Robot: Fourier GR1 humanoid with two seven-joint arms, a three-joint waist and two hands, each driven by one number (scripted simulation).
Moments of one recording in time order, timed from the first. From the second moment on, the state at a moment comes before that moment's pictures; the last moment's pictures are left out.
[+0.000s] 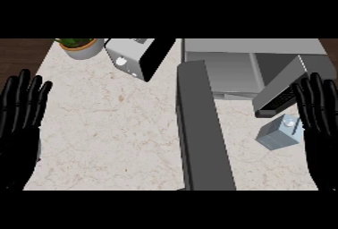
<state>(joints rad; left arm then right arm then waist) 0.00 0.10 0.02 -2.10 0.00 -0.04 0.03 0.01 -0.10 0.04 -2.10 0.02 -0.01 -0.01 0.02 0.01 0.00</state>
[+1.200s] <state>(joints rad) 0.34 0.01 -0.07 -2.23 0.07 0.02 -0.04 -0.17 -0.01 0.09 -2.01 0.16 -0.35 0.19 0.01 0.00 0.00</state>
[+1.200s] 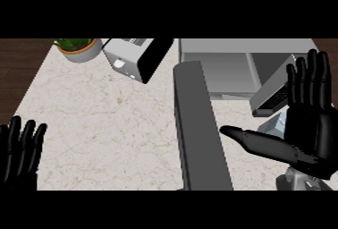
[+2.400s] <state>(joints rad) 0.57 0.02 -0.04 -2.26 0.14 -0.10 -0.20 0.01 -0.04 -0.16 -1.72 0.00 -0.32 -0.12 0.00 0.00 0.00</state>
